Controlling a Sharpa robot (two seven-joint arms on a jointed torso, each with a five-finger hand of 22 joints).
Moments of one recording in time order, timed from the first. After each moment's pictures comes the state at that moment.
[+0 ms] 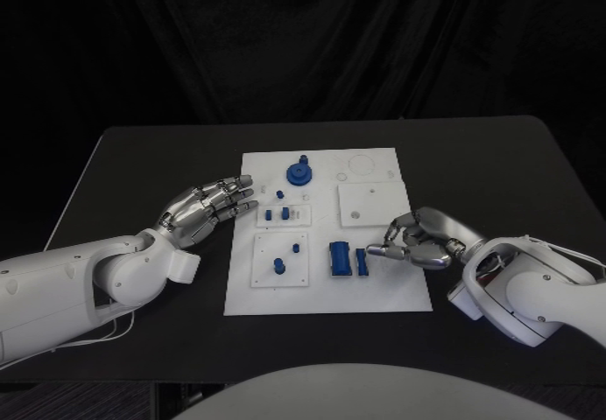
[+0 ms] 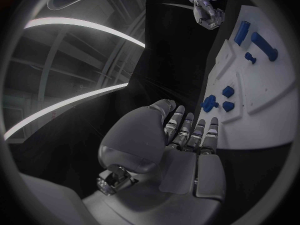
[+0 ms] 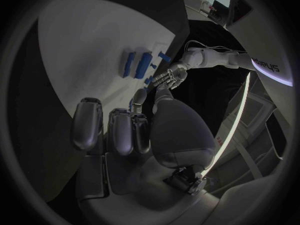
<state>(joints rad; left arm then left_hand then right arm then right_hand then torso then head) 1.10 -1.05 -0.21 1.57 0.10 0.11 0.59 1.40 0.18 0.20 0.07 0.56 0.55 0.17 0.08 0.07 0.19 0.20 0.40 0.05 0.11 0.24 0.21 0.04 0.12 0.16 0.29 0.06 0.26 1.19 -1.12 -0.25 1.97 -1.09 -0.55 -0.20 1.14 -0.01 -0.16 0.28 0.13 0.89 -0.02 0.83 0.92 1.47 -0.09 1.57 1.31 1.47 -0.14 1.41 1.19 0.07 1.45 -0.03 1.21 1.31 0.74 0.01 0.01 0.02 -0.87</state>
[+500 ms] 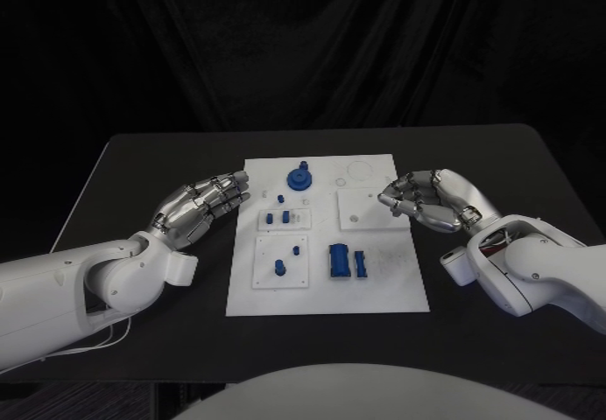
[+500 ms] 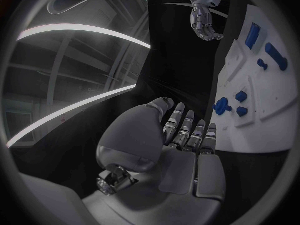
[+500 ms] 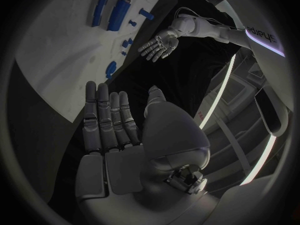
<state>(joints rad) 1.10 -1.09 -0.21 1.64 0.09 0.05 0.66 1.36 0.14 0.20 0.11 0.56 0.62 0.18 0.10 0.08 0.24 0.21 0.43 0.05 0.11 0.22 0.21 0.04 0.10 0.05 0.23 0.02 0.13 1.22 -1.09 -0.25 1.86 -0.73 -0.67 0.22 1.31 0.10 -0.23 0.29 0.39 0.66 0.18 0.44 0.46 0.51 0.20 0.76 0.55 0.69 0.16 0.69 0.32 0.15 0.81 0.22 0.14 0.94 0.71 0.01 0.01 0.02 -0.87</state>
